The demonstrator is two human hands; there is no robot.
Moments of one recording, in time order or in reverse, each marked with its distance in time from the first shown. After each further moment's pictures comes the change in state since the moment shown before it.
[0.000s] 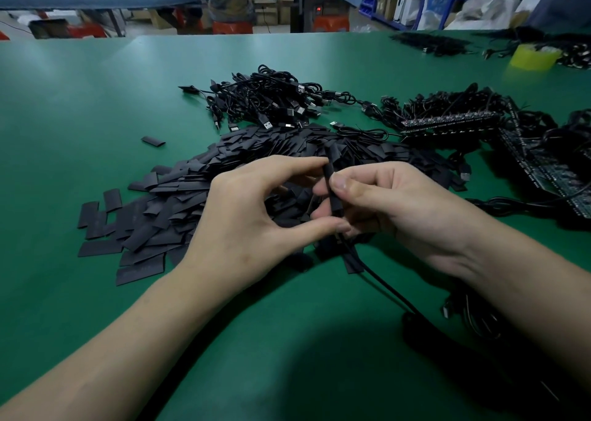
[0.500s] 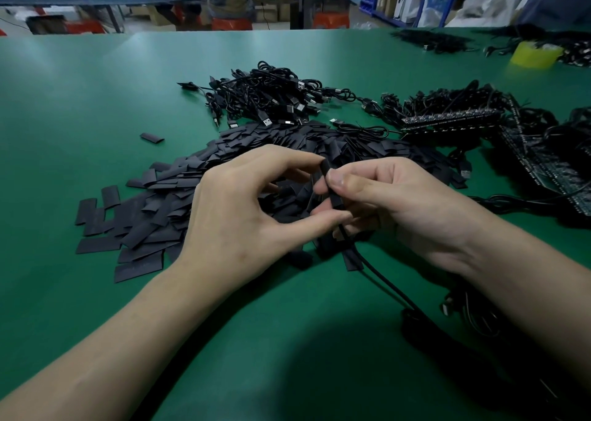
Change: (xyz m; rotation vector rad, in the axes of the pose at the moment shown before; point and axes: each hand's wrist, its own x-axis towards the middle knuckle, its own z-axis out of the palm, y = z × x) left_hand -0.002 -0.002 0.001 0.028 0.063 0.000; right_hand 0.000 -0.003 0.003 -0.030 0.008 0.009
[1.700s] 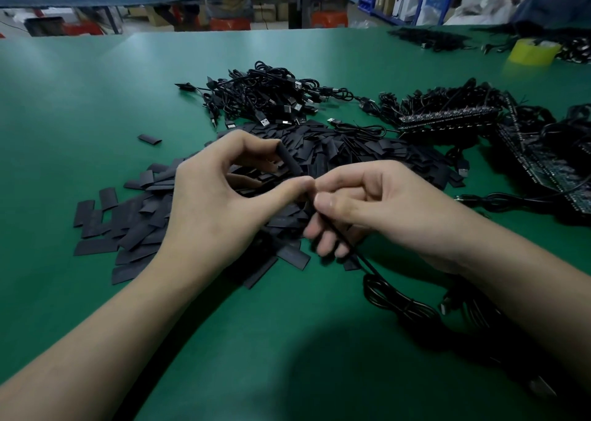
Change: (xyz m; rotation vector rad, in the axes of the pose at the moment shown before) left_hand 0.005 -0.013 -0.003 -0.190 0.126 -0.322; right_hand -0.004 0.004 -0.002 -0.156 -0.079 -0.030
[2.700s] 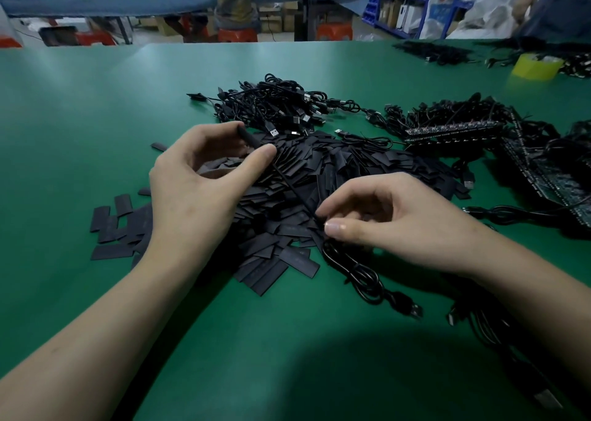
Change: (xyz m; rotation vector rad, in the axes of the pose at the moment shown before) left_hand 0.014 -0.006 -0.017 -0.122 0.240 -0.118; right_hand -0.002 -0.003 -0.008 -0.511 0.097 -0.089
